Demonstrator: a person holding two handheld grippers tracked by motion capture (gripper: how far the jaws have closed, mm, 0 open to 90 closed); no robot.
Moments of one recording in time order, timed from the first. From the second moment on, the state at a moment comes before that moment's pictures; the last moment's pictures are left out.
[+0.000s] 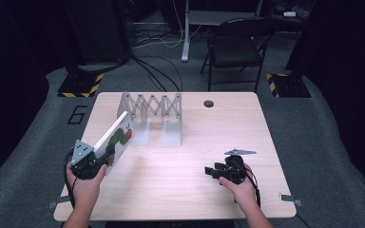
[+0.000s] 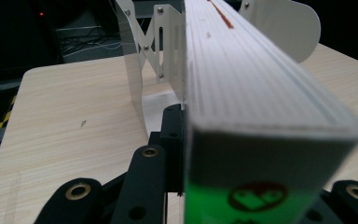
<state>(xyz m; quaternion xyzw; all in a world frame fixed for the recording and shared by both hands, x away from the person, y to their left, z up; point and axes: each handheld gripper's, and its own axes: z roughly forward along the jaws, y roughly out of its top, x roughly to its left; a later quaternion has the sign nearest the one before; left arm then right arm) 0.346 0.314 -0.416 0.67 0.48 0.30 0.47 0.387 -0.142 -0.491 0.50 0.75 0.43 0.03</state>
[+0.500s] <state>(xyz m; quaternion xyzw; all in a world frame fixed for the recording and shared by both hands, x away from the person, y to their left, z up) 0.376 0.309 -0.410 0.65 0.51 0.32 0.46 0.387 -0.142 -0.490 0.50 0.75 0.43 0.03</state>
